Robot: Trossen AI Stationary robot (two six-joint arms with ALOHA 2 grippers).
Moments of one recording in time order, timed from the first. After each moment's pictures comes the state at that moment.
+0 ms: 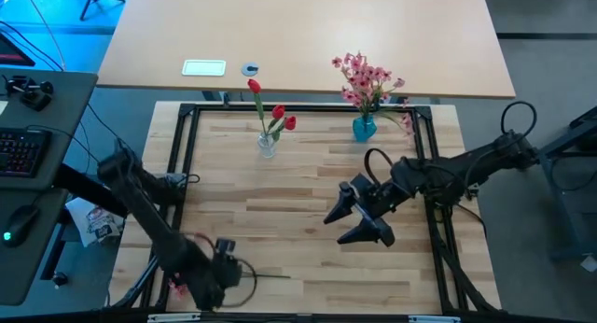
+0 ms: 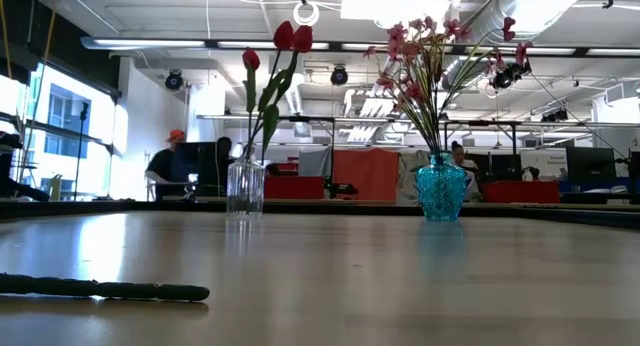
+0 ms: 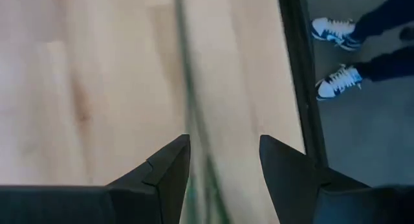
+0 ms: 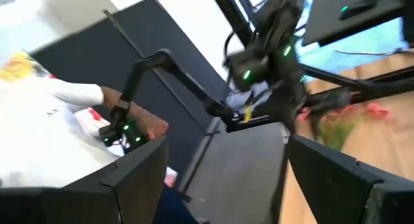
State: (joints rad) left arm -0.88 1.64 1.26 -0.85 -0.22 -0.68; right arm 0.34 1.28 1.16 0.05 -0.23 0.60
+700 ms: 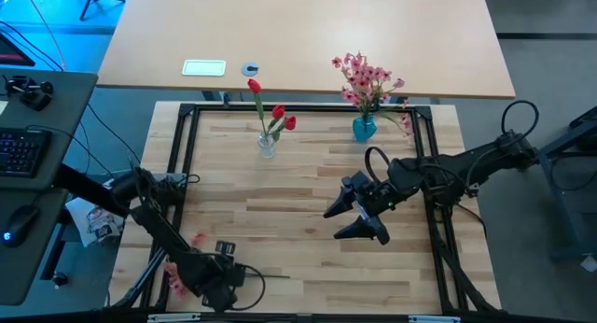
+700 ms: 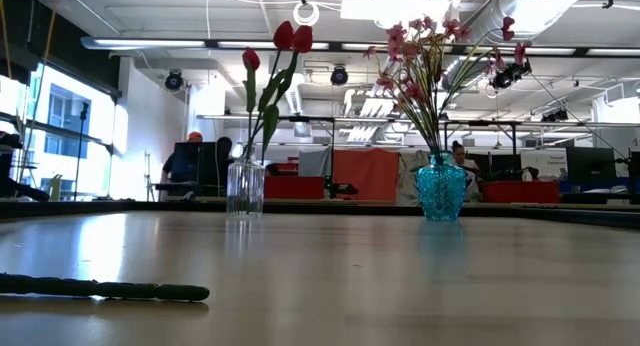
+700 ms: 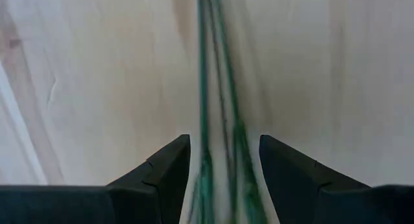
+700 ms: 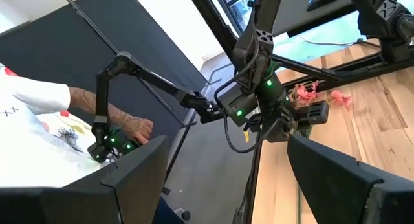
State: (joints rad) left arm -0.89 1.87 1.18 -0.83 -0.12 -0.72; right arm 0.34 1.28 1.21 -0.10 -0.16 0.57
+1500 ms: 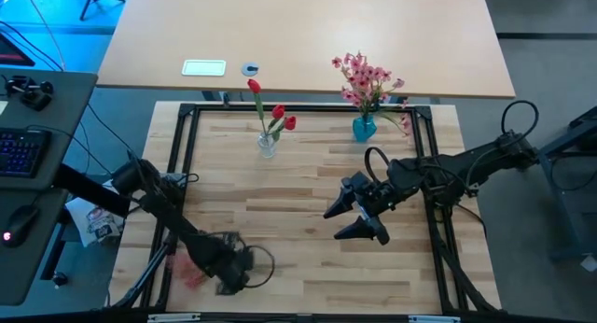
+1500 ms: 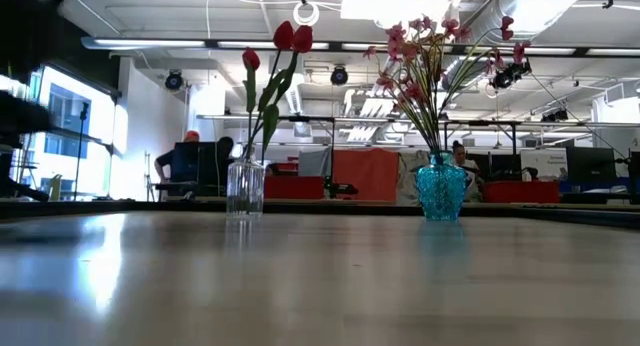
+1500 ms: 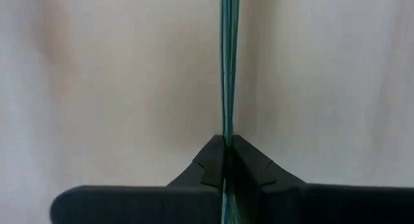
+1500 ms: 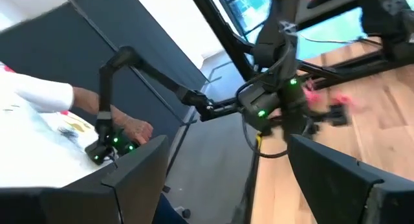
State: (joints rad) left arm -0.75 1.80 1.06 -0.68 -0.05 -0.75; right arm 0.34 1.28 1.21 -0.11 -0.16 0.57
